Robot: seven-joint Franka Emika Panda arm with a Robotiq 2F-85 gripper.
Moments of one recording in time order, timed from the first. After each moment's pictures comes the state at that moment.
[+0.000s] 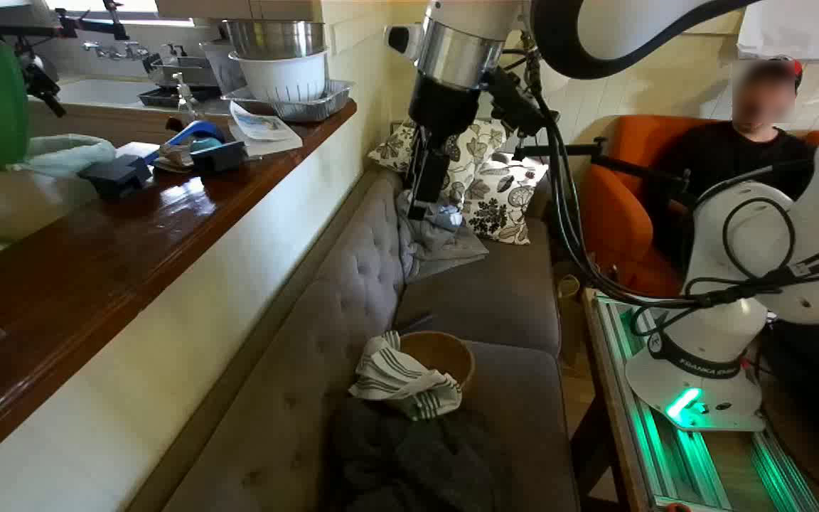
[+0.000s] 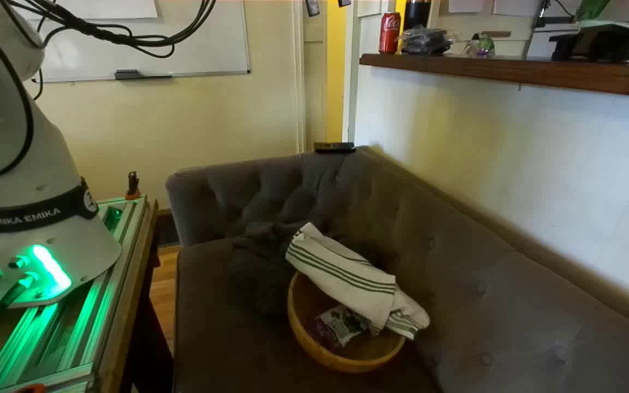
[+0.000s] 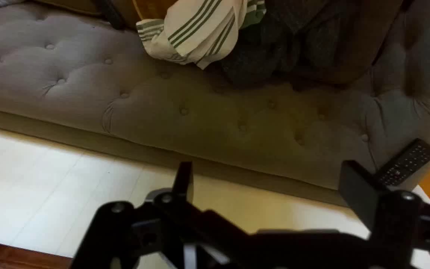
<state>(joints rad) 0.05 -0.41 0.08 -2.28 -0.05 2.13 -0.07</state>
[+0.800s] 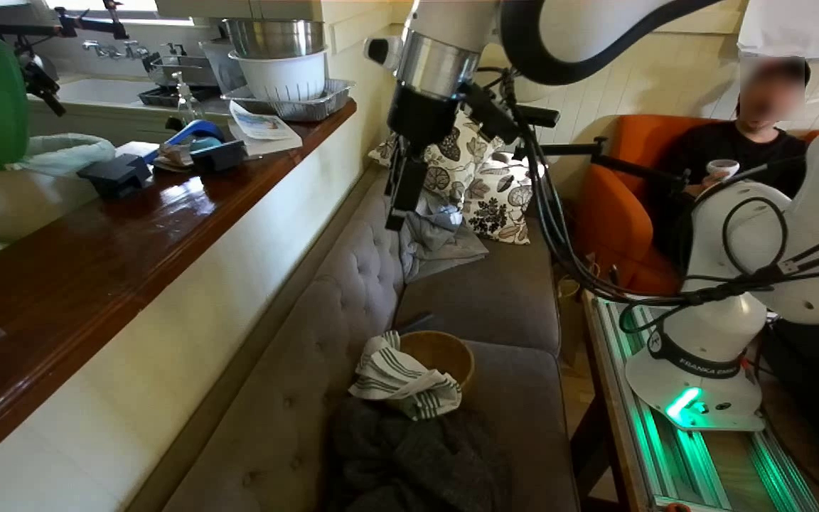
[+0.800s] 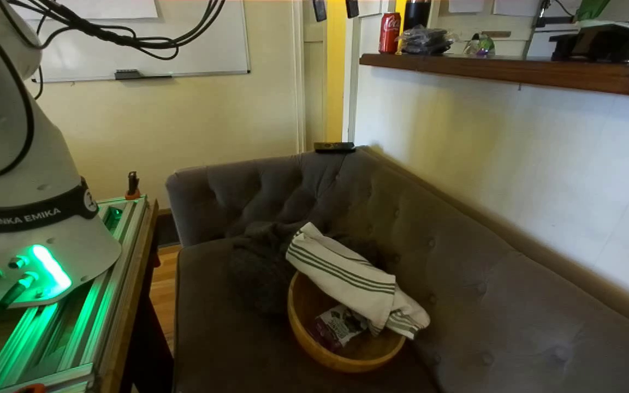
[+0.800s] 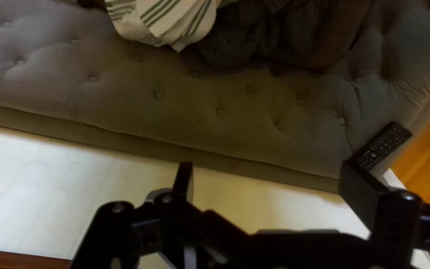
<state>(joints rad) 0.08 -0.33 0.04 -2.26 0.05 2.22 -0.15</state>
